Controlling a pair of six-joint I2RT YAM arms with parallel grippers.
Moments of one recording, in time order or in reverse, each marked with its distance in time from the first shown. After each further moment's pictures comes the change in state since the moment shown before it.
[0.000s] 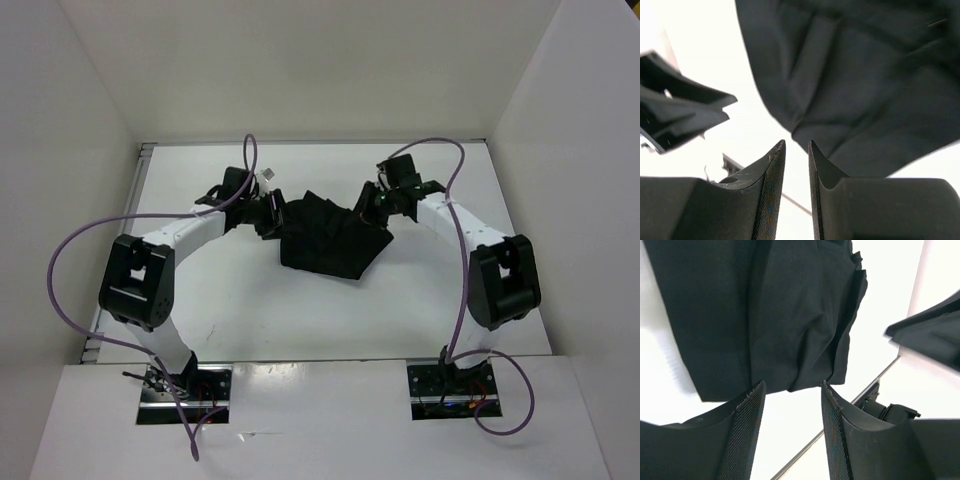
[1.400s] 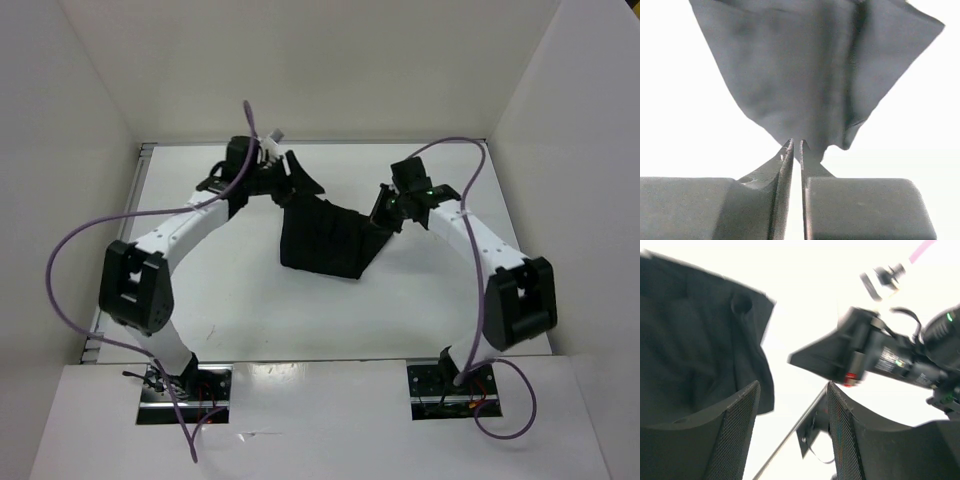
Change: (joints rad) left arm -0.097 0.031 0.219 0.117 0.056 -0.183; right arm 0.015 -0.079 -0.053 -0.104 0.201 0.030
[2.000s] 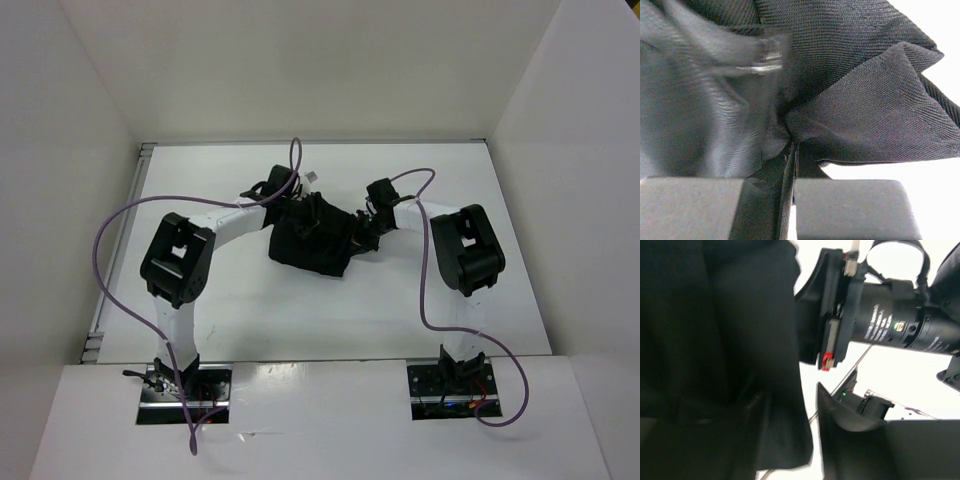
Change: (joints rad) left arm -0.078 0.214 -0.005 -0.069 0.014 0.068; right arm 0.007 0.393 0.013 0.193 -0.221 -0.015
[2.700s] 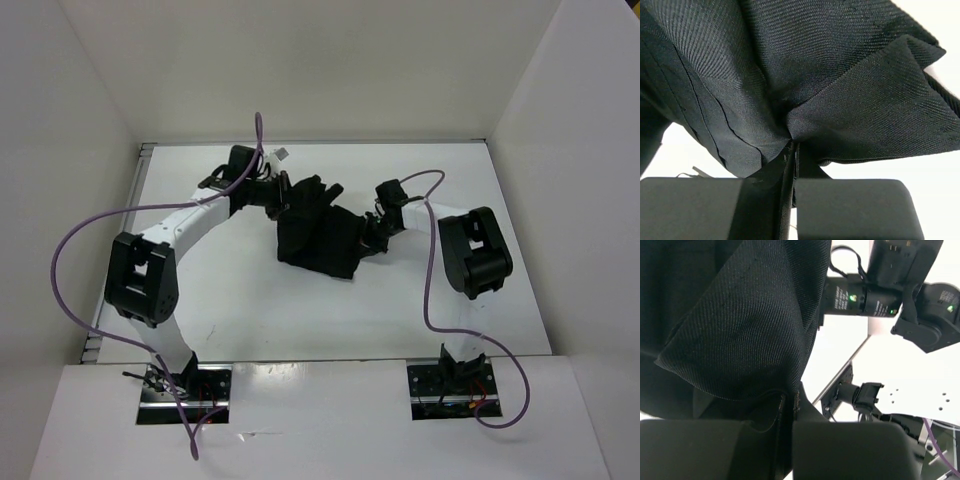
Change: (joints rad) left arm 0.153 -0.227 -0.006 -0.159 0.068 0.136; right arm -0.051 -0.051 -0.051 -0.047 0.033 -0.040
